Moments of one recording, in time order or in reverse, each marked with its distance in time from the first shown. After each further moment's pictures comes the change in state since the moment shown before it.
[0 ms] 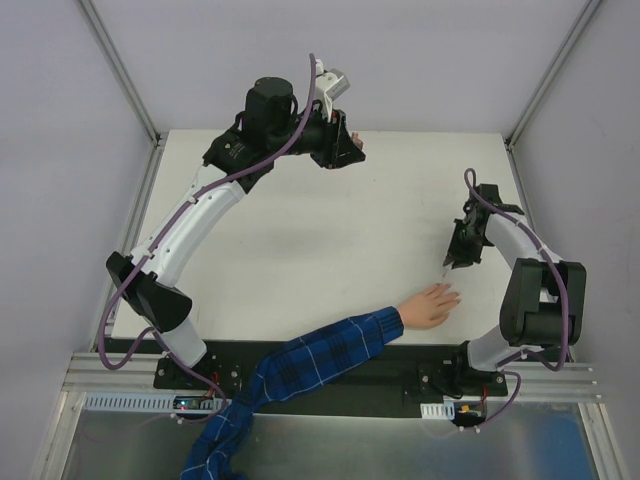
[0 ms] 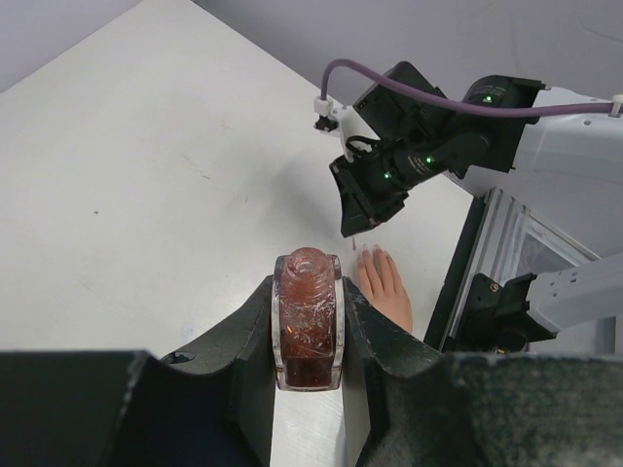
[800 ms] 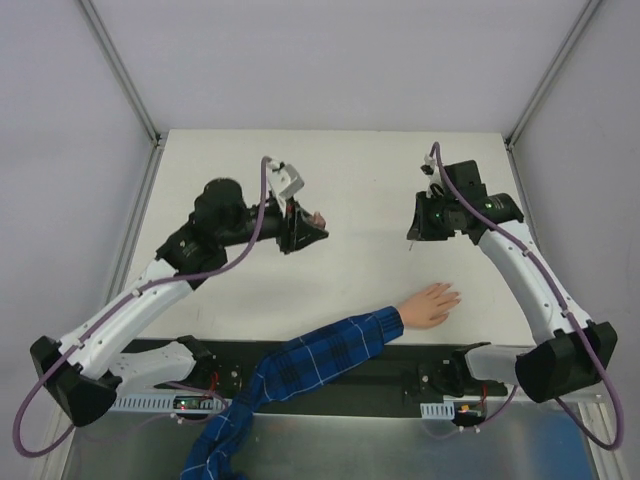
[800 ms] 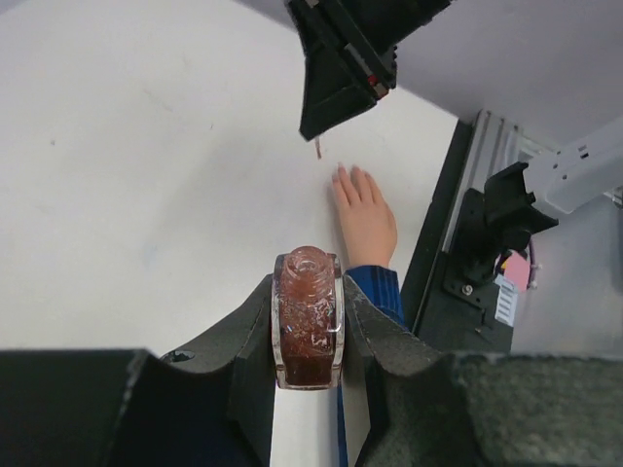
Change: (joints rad) left arm -0.061 -0.529 -0.710 0.216 -0.044 0.060; right arm 0.319 -0.244 0.258 -0.166 -0.068 -0.051
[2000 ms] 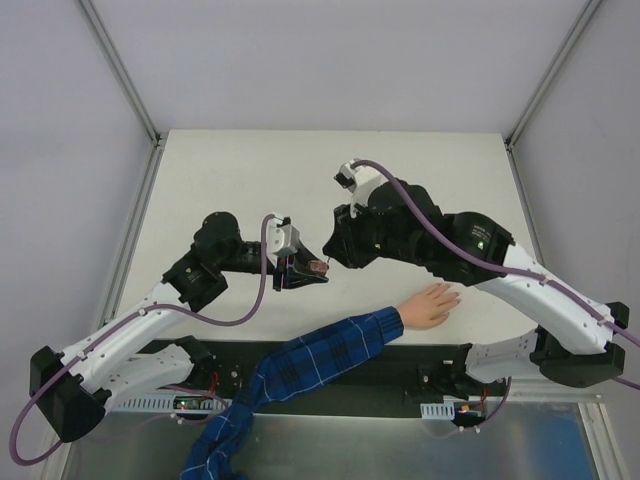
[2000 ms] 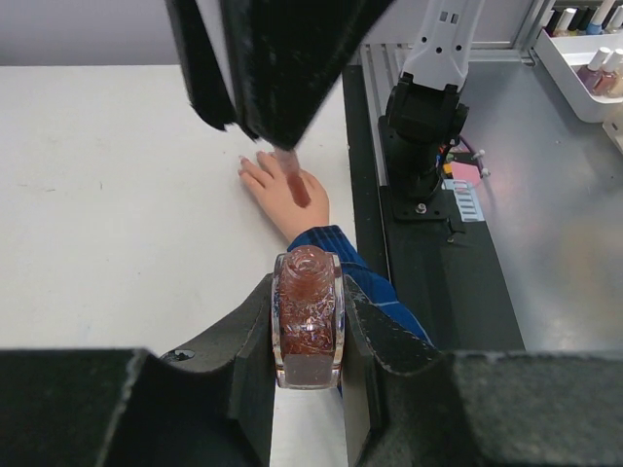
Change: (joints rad) left arm -0.031 -0.239 -0.472 0.362 0.377 0.220; right arm 0.873 0.015 0.490 -0.037 0.279 0.199
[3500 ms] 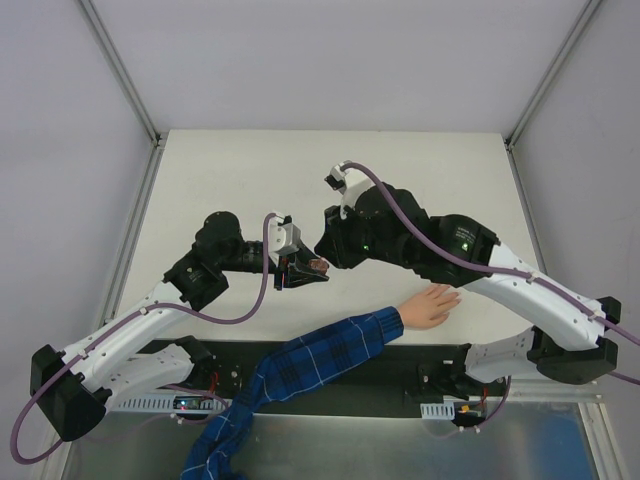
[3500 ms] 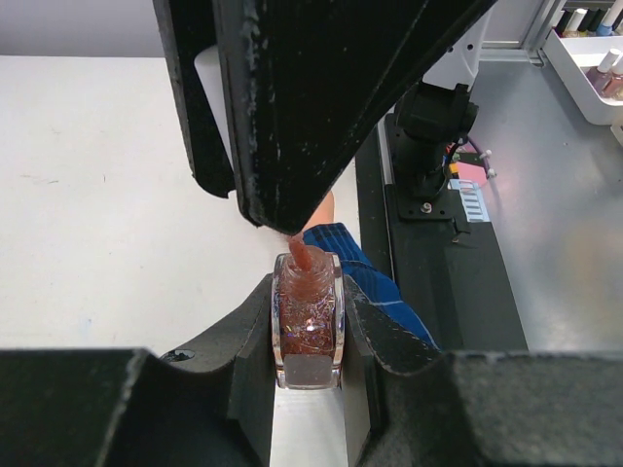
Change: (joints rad) left arm 0.000 0.013 -0.001 0.000 -0.018 -0.004; right arm 0.043 0.016 -0.048 0.069 0.051 0.020
